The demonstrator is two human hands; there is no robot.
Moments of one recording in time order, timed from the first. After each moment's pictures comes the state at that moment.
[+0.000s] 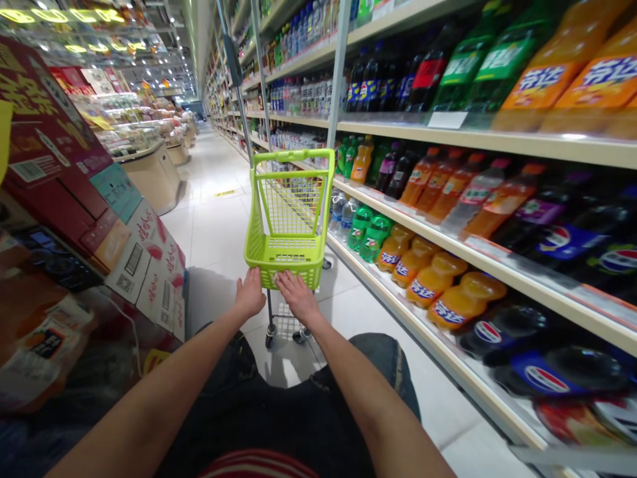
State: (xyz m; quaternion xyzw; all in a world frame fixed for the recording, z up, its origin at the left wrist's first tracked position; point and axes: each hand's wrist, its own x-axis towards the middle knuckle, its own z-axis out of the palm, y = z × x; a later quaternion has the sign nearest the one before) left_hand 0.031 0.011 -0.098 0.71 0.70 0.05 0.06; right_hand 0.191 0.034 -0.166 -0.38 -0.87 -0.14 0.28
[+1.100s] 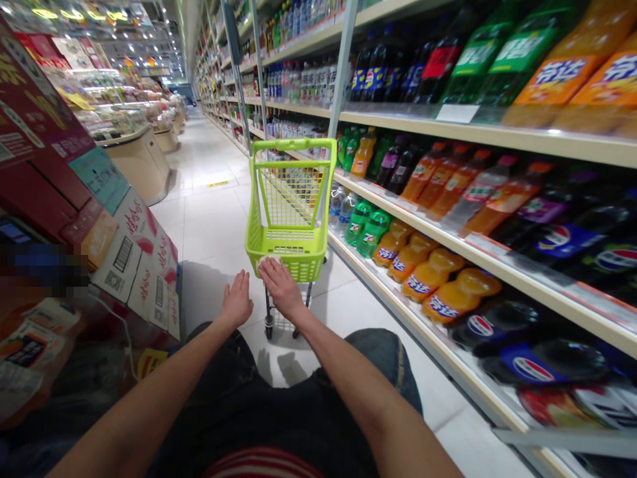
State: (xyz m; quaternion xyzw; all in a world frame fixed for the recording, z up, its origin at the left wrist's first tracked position) left_hand -0.012 -0.001 -0.127 0.71 0.70 0.04 0.02; right_hand 0.143 0.036 -0.148 -0.36 -0.85 -0.13 0.36
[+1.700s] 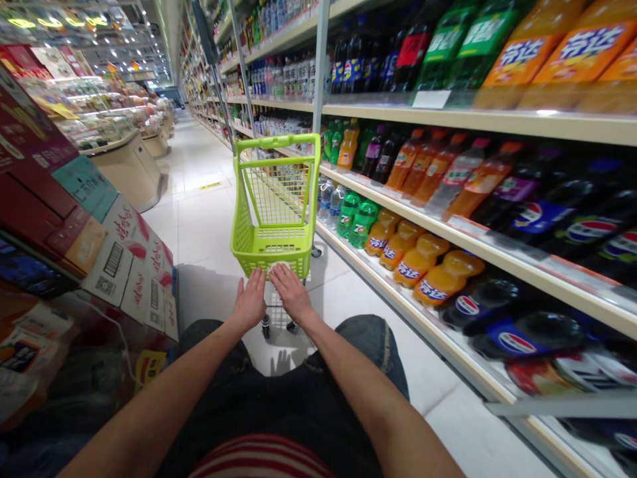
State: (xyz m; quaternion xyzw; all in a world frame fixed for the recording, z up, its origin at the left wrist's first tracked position) left_hand 0.041 -0.017 -0.126 0.80 0.60 0.05 -0.07; right_hand 0.190 0.014 -0.173 -0.40 -0.82 -0.13 0.38
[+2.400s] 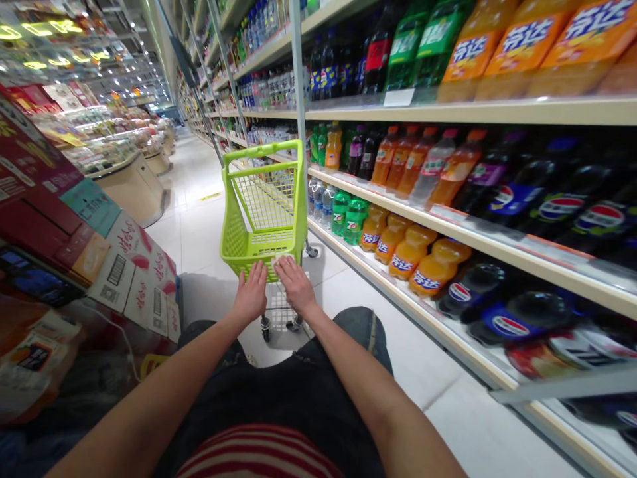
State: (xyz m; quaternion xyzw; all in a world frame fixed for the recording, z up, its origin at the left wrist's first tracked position) left_hand 0.082 -0.025 -0.096 0.82 0.56 0.03 -0.12; right_hand 0.235 0.003 -0.156 -0.43 -0.79 -0.10 0.43
